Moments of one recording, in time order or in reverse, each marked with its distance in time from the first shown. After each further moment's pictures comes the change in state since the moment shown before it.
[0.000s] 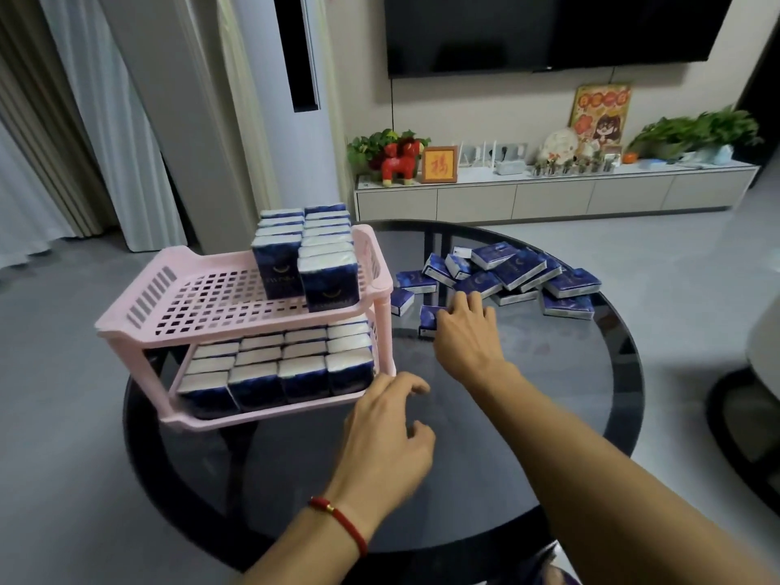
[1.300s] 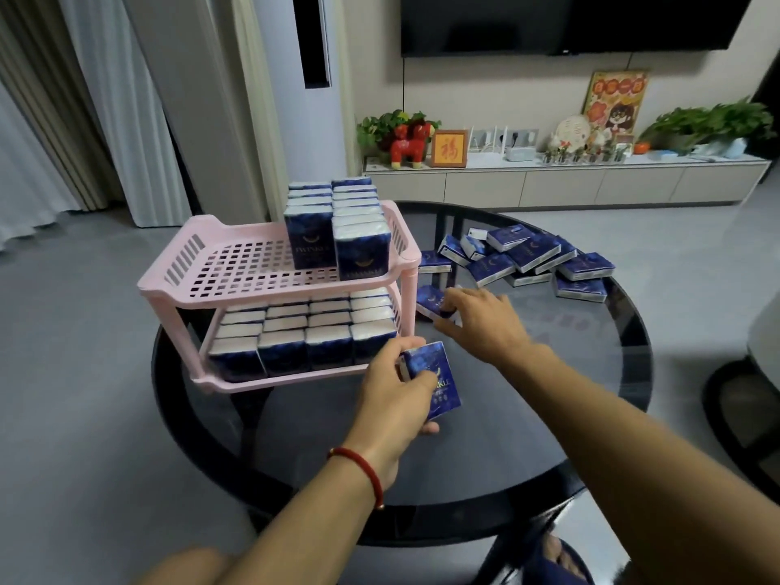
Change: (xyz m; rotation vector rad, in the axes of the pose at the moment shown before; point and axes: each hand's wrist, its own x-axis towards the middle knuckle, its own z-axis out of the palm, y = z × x) left_hand 0.001 -0.001 -0.007 -0.799 -0.032 -0.430; right_hand -0.013 0.010 -0.009 0.248 -0.029 -0.140
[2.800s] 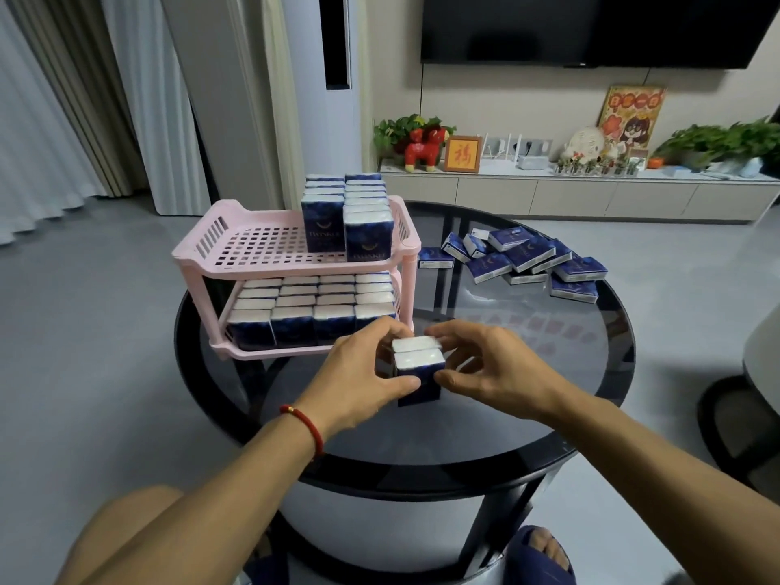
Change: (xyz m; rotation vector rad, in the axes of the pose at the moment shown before) left_hand -0.015 0.005 -0.052 0.612 -0.084 0.442; right_hand -0.111 -0.036 -0.083 0.646 -0.239 -0.211
